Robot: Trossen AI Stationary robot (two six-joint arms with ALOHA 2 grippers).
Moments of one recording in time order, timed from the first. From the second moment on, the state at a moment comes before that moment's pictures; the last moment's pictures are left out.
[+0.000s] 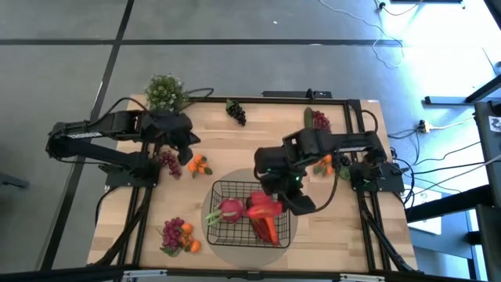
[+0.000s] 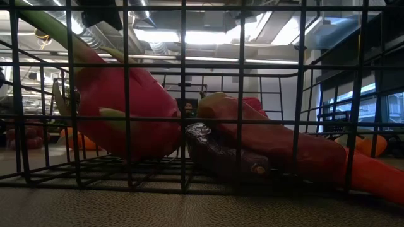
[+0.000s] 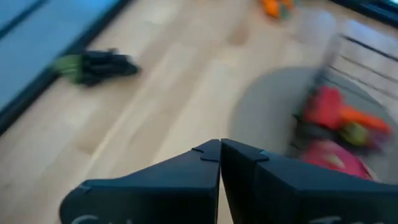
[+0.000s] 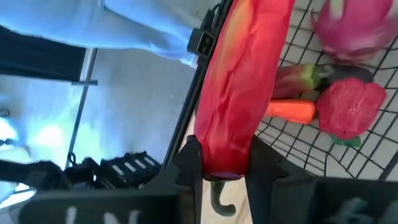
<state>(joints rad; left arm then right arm) 0.08 0.90 1.07 -0.86 -0.20 -0.35 0.21 1.99 2.31 -1.57 -0.58 -0.03</state>
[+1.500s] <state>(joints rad) -0.02 0.90 1.07 -0.84 0.09 -0.17 0.22 1.99 1.83 -1.46 -0.39 -0.11</state>
